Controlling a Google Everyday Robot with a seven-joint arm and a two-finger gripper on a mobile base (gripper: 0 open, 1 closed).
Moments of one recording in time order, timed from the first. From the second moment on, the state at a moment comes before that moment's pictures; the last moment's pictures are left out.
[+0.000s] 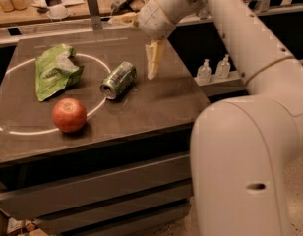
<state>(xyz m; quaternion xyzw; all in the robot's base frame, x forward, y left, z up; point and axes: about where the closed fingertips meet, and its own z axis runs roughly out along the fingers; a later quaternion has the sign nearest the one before) 0.673 0.057 0.927 -0.86 0.32 0.16 0.36</state>
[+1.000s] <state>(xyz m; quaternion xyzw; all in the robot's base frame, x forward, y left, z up) 0.666 -0.010 0.960 -0.81 0.41 0.08 0.41</state>
